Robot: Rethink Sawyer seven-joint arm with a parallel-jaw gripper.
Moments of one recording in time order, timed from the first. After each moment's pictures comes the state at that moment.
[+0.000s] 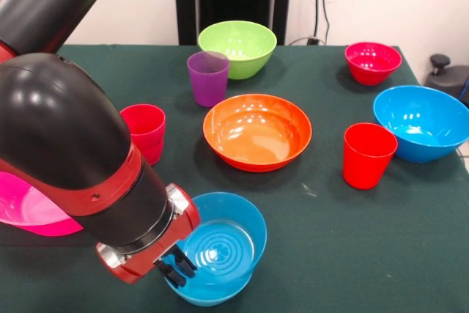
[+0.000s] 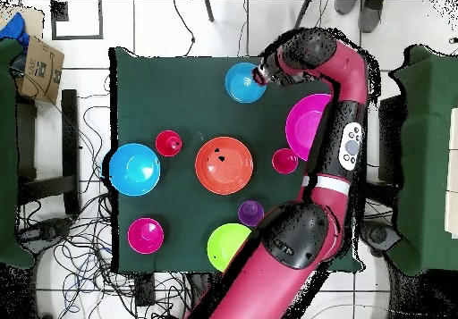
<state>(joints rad) -0.60 0.07 1.01 0.35 -0.70 1.49 0.78</state>
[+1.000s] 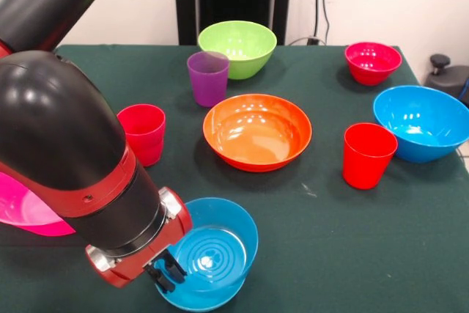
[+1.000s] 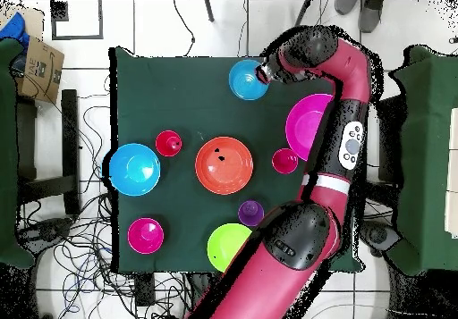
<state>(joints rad) -0.61 0.06 1.05 0.33 -0.77 1.50 0.78</state>
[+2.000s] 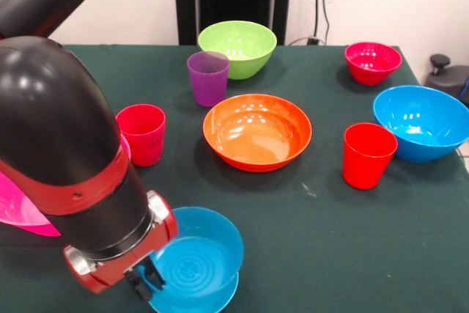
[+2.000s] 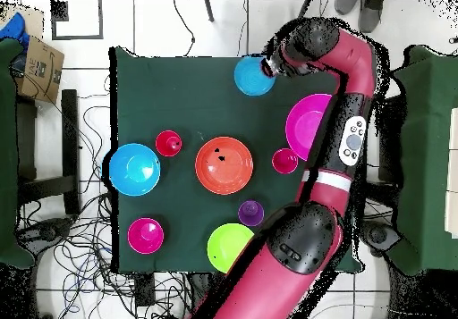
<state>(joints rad) -0.62 0.03 1.12 0.32 -0.91 1.50 0.78</state>
